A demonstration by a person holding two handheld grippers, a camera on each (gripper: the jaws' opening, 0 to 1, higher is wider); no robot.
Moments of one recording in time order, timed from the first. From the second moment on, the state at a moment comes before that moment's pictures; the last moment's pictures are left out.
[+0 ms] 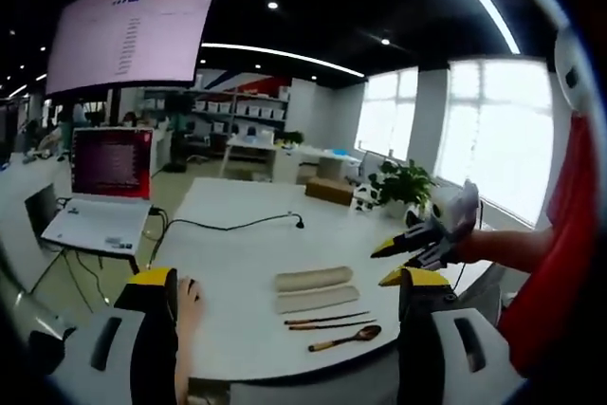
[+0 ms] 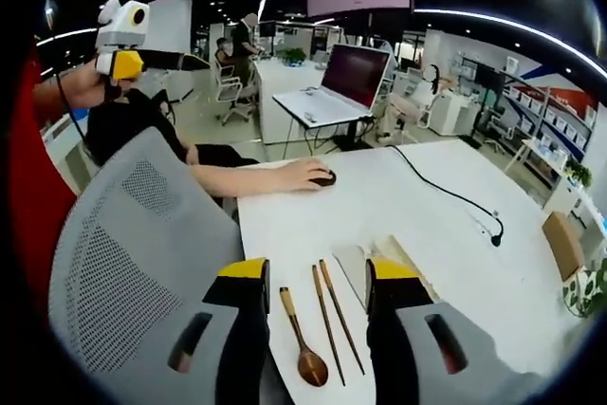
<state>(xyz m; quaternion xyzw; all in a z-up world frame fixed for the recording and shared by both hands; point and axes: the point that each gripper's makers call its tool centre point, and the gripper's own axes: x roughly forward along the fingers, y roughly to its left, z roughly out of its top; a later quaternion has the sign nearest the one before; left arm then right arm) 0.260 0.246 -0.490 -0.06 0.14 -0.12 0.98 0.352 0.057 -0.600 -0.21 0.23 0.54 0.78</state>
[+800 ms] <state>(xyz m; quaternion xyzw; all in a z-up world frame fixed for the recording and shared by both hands) 0.262 0.245 -0.497 -0.02 0.16 -0.12 0.98 0.352 0.043 -0.677 -0.23 0.31 0.52 0.76</state>
